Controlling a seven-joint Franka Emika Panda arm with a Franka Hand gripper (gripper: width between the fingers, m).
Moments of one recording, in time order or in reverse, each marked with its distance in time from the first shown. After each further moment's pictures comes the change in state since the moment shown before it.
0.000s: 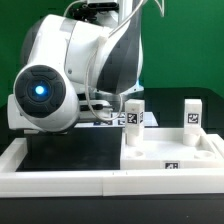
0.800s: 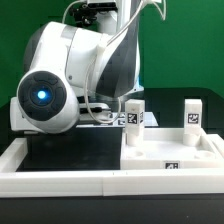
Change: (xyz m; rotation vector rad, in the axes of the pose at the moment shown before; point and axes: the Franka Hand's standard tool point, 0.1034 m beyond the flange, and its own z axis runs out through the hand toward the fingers) arm 0.002 0.002 0.028 -0.003 -0.003 0.020
